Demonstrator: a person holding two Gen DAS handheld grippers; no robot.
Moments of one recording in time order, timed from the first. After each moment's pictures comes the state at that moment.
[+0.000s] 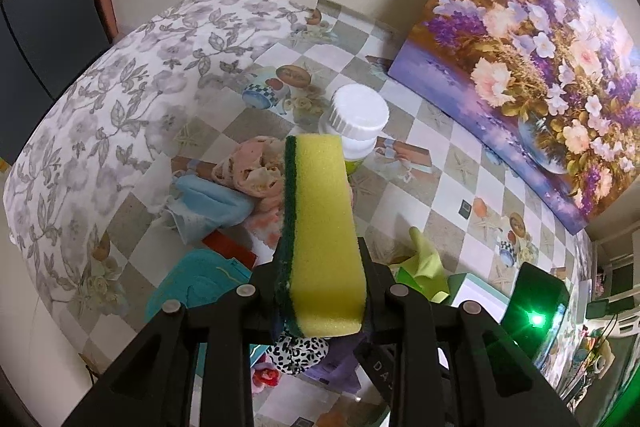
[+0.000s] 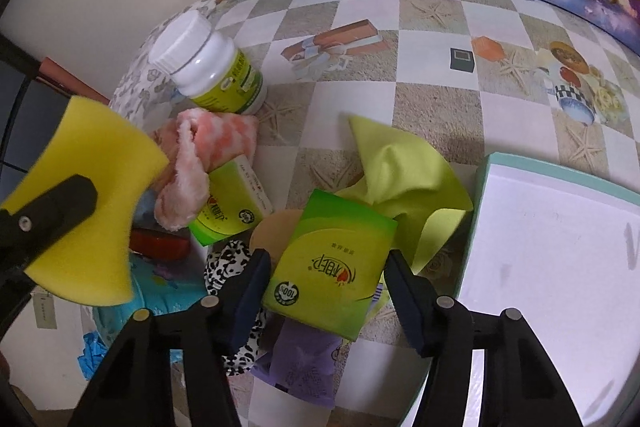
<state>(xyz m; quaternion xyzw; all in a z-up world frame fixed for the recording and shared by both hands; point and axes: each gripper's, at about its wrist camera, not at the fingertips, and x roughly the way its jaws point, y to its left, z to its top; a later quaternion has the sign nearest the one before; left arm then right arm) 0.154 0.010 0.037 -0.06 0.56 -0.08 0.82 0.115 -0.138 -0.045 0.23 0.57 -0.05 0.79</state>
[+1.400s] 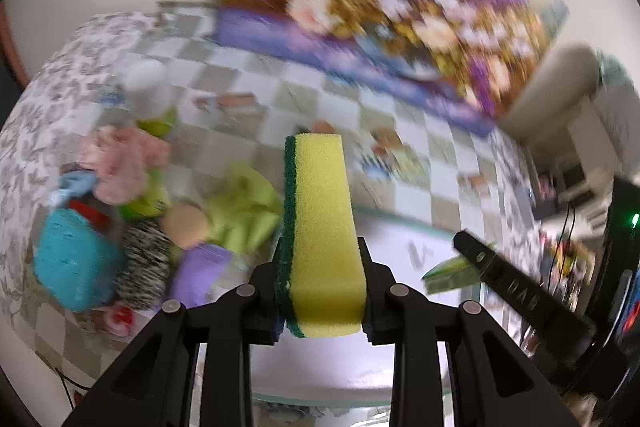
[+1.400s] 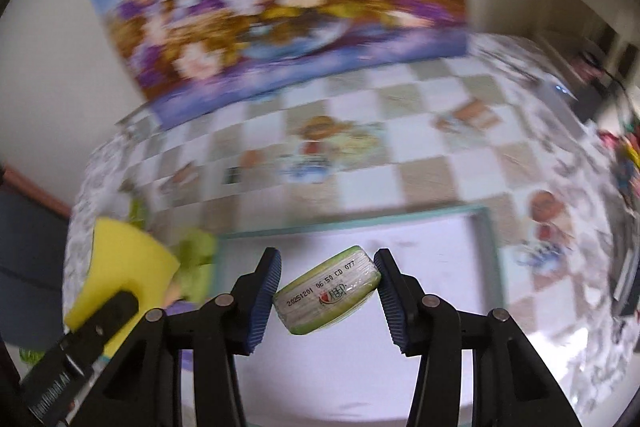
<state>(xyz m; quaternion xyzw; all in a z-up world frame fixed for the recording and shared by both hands) 0.063 -0.129 0.066 0.01 0.56 -0.25 0.79 -0.030 -0.317 0.041 0.27 0.48 -0.24 0.80</state>
